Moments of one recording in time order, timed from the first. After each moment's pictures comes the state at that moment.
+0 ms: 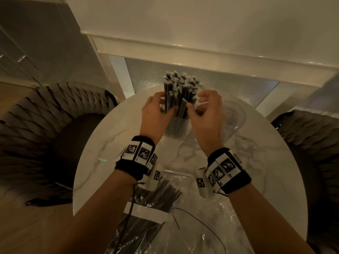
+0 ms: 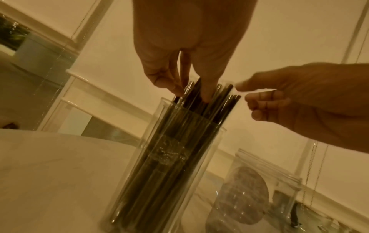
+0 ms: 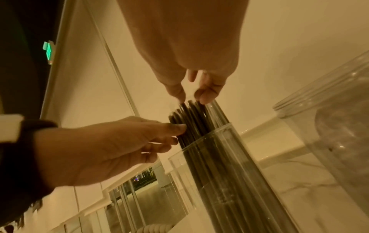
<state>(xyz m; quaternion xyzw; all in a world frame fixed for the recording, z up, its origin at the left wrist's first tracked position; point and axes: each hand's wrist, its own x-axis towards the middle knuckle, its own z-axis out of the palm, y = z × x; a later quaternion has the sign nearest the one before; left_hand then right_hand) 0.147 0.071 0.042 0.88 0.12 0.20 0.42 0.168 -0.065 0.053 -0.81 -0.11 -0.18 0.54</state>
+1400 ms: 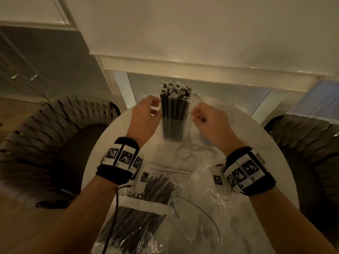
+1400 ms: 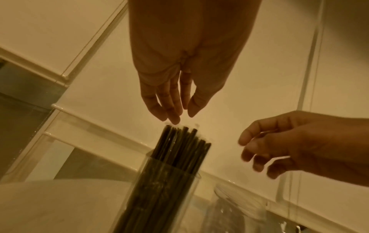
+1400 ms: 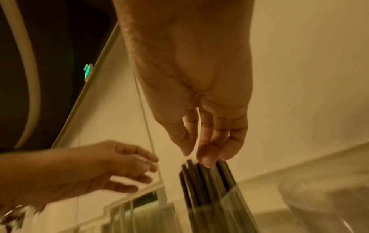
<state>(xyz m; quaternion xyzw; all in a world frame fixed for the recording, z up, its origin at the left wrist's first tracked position) 0.101 0.077 0.101 0.90 0.07 0.18 0.39 0.134 -0.114 0.110 -0.89 -0.21 -0.02 0.41</state>
